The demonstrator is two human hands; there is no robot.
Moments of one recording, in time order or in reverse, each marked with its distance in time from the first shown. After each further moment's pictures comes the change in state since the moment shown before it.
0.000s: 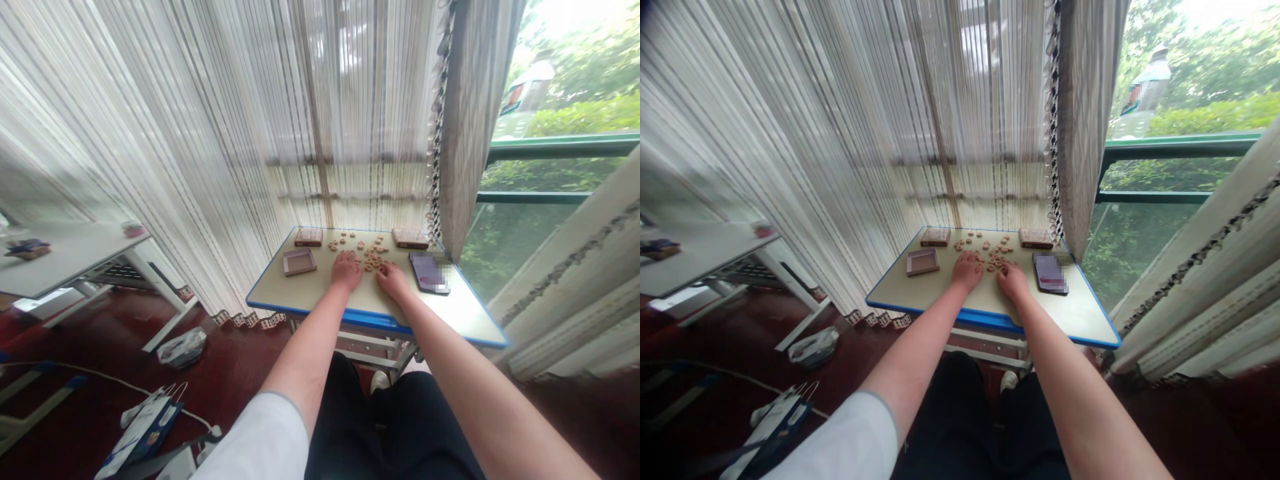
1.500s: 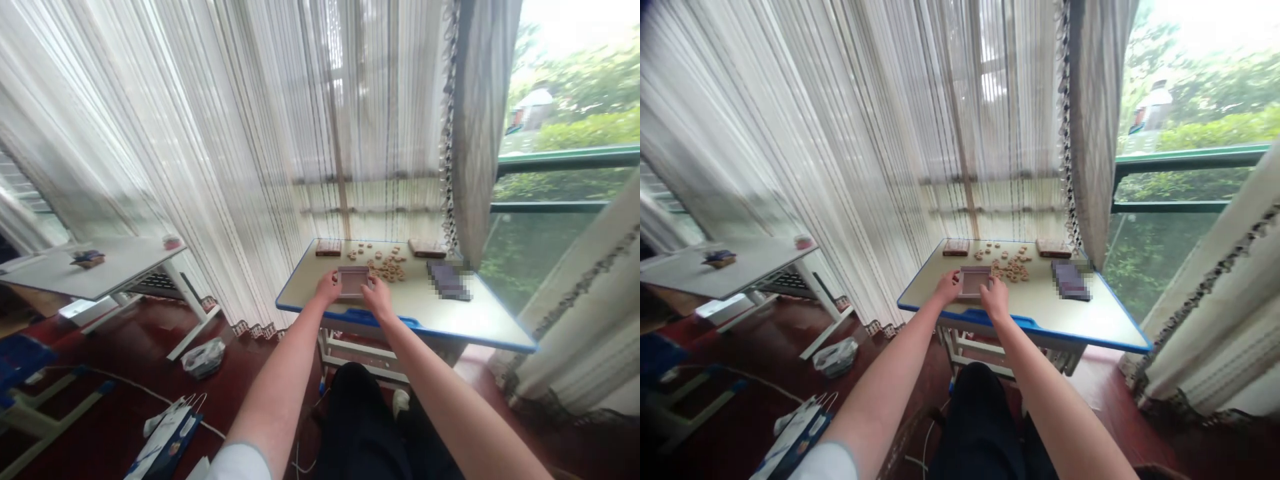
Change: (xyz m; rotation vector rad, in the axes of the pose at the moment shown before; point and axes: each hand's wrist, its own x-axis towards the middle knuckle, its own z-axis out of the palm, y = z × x) left_hand -0.056 -0.100 -0.070 -0.282 -0.034 -0.284; right_hand -0.067 -0.132 0.021 0.340 0.134 0.099
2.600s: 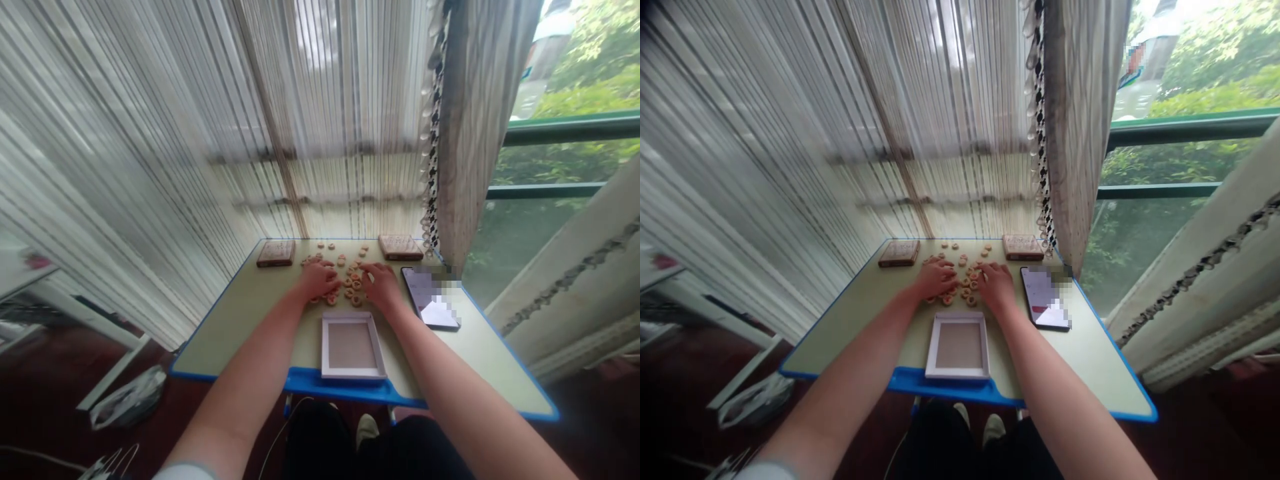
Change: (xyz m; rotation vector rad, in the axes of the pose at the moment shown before) left_hand 0.136 0.061 0.101 0.365 -0.260 0.622; right_hand 0.148 0.118 -0.047 -0.276 0.073 -0.339
